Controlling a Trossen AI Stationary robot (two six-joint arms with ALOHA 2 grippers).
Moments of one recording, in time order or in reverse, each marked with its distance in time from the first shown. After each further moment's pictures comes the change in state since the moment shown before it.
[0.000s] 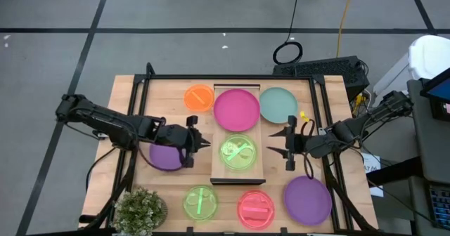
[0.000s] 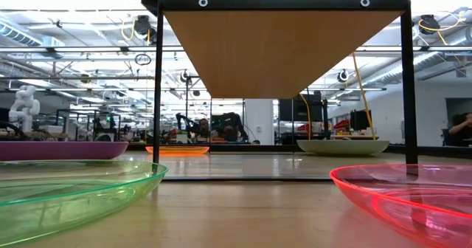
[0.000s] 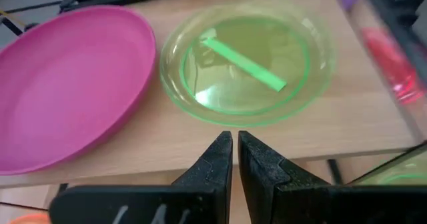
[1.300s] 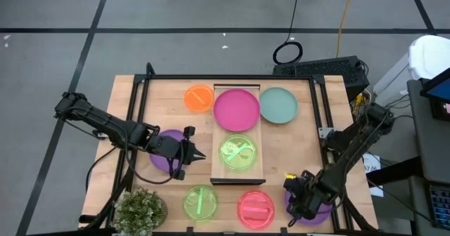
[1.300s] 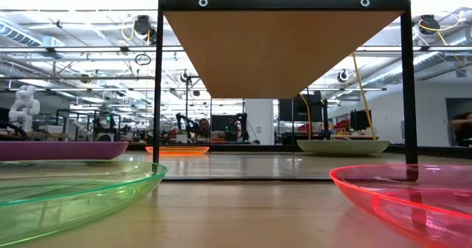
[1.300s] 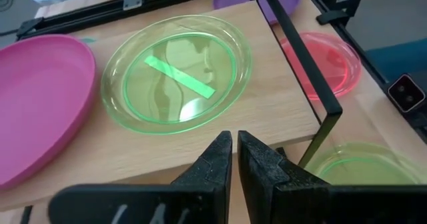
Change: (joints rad) left arm -0.132 -0.025 0.000 -0.007 -0.001 0.028; right arm 0.418 0.537 0.115 -0.327 -0.501 1.368
